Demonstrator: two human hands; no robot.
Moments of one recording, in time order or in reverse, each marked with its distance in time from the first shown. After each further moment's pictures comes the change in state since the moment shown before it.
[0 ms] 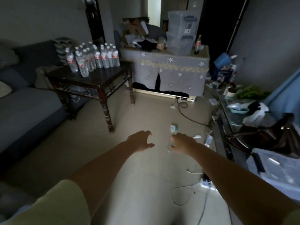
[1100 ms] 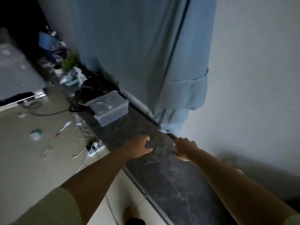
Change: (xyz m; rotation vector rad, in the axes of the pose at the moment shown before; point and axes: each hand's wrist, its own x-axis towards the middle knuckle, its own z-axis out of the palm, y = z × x) left_hand -0.232 0.578 0.299 0.172 -0.430 0.876; right_hand -0.631 0.326 0.252 0.397 -0.026 1.007
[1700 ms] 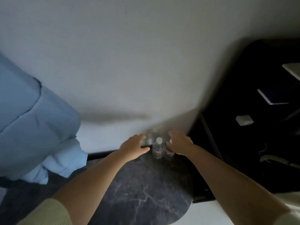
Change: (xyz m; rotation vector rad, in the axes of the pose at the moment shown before) left_hand 0.148 0.246 0.116 0.251 -0.428 0.714; right_hand -0.093 0.211 0.088 0.591 0.165 0.885
